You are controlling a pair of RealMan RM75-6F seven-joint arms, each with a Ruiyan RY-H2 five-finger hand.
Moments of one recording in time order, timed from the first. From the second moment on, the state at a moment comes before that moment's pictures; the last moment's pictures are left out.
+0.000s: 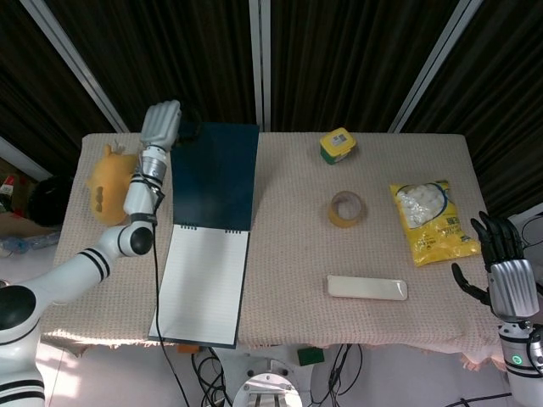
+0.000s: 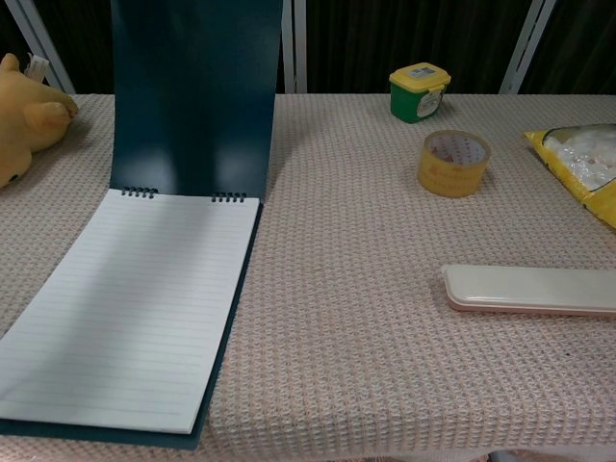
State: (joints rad) left arm -1.04 -1.57 -0.51 -0.95 0.83 0.72 0.06; right arm 0.12 -1.28 0.11 -1.34 -1.65 1.69 0.21
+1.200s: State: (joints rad) left arm -0.27 -1.16 0.09 -1.79 1.47 1.58 0.26; right arm 0.06 -1.28 0.04 -1.27 -1.67 1.73 0.23
